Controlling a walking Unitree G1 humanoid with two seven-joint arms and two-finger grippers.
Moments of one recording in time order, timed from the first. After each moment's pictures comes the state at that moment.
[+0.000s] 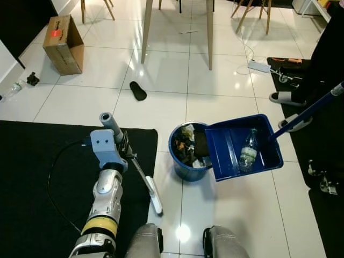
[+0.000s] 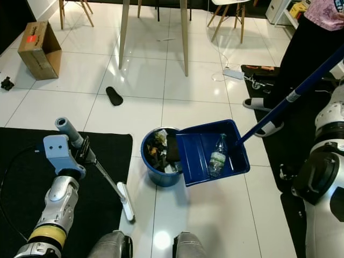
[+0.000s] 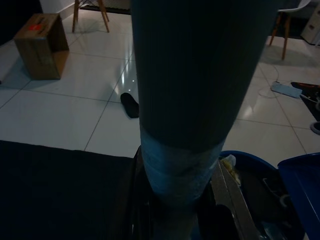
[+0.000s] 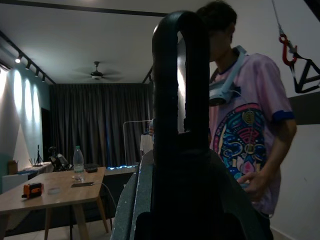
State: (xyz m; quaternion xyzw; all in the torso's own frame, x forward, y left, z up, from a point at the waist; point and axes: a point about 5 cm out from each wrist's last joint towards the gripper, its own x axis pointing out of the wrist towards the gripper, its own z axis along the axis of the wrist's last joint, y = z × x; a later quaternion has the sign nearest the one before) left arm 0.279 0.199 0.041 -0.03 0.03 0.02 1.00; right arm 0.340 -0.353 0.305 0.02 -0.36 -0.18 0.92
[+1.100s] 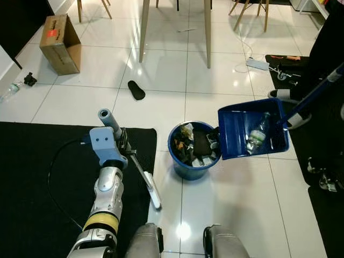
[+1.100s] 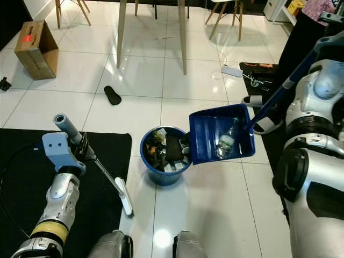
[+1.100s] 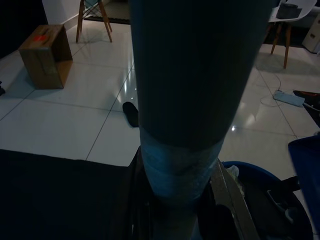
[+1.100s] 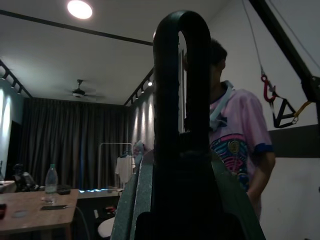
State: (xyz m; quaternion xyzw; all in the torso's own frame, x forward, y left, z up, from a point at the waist) left arm 0.286 0.197 0.046 -0.03 0.01 0.02 1.00; right arm 0.355 -0.301 0.309 -0.04 -0.41 -0.22 0.88
